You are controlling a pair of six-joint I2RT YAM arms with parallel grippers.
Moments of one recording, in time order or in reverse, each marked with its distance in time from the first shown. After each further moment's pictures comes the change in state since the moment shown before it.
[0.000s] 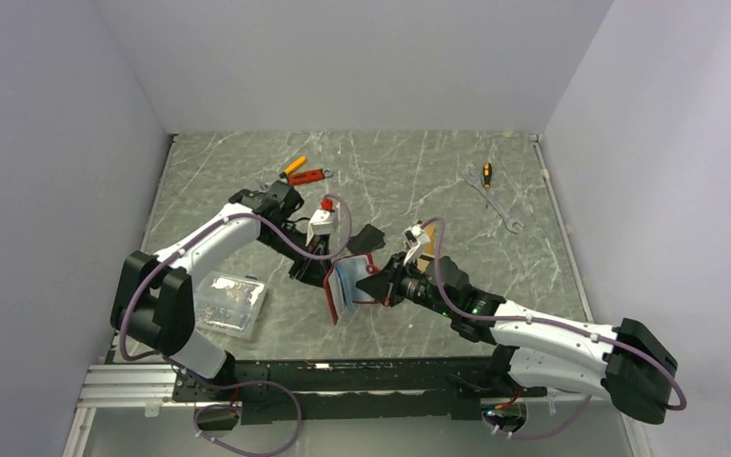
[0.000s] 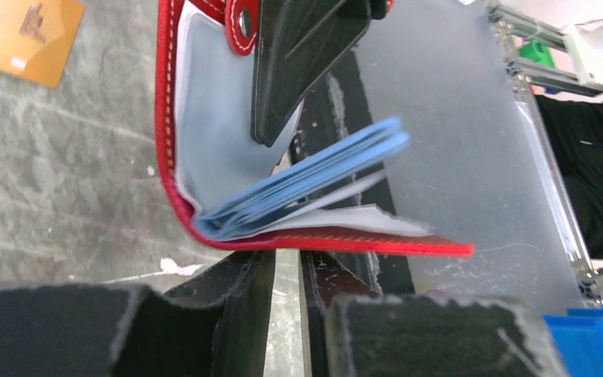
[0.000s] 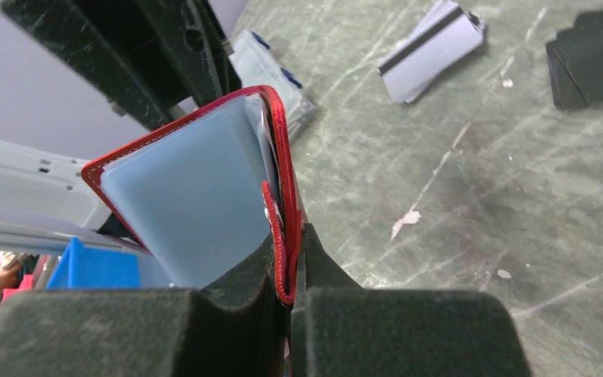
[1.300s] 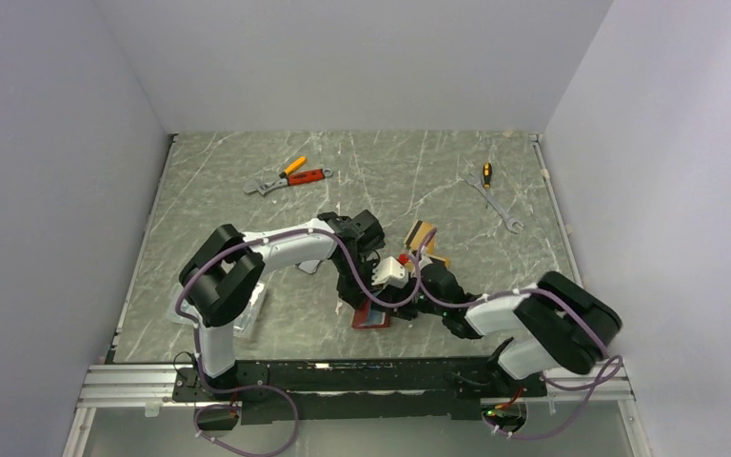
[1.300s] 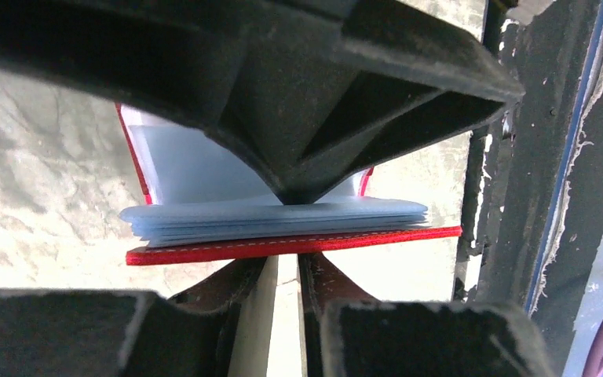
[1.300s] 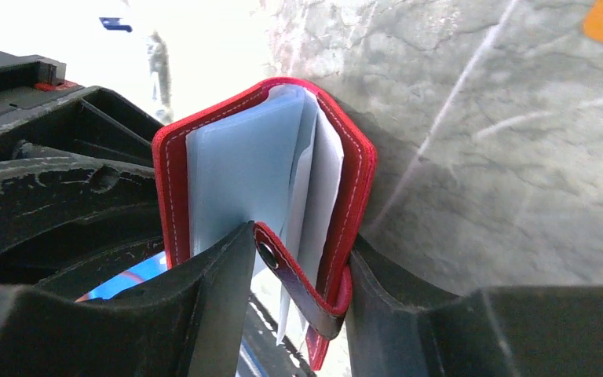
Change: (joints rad) left arm -0.406 0.322 0.116 0.273 -0.725 -0.275; right arm -0.232 0.520 -0.215 0.403 -0.302 0.319
